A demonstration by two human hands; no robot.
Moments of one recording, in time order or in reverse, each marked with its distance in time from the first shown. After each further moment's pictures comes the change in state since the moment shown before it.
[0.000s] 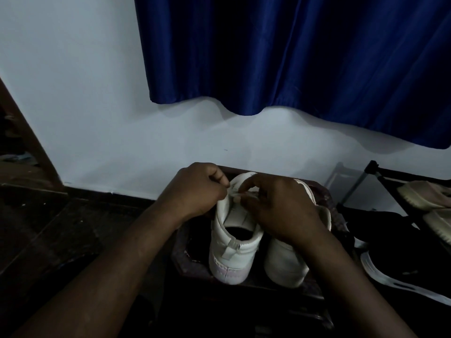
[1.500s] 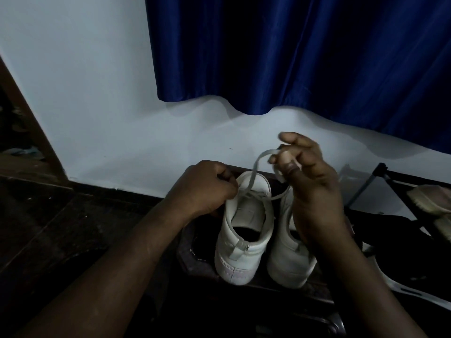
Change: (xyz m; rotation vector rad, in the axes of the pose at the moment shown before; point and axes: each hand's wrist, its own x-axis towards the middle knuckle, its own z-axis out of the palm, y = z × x) left_hand -0.002 0.003 -0.002 -0.041 -0.021 0.002; right_hand 0.003 -0.006 -0.008 1.143 0.310 -0.036
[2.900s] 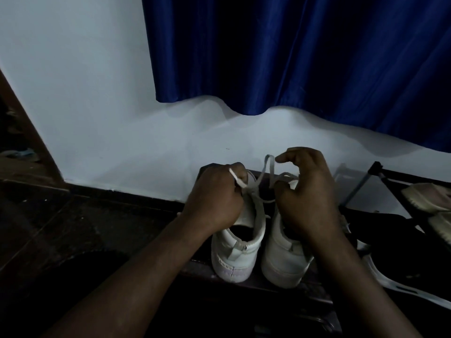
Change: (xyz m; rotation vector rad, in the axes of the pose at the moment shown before) left_hand 0.002 -0.002 0.038 0.266 0.192 0.477; right_hand 0.001 0.017 -0.022 -0.863 0.075 -0.064
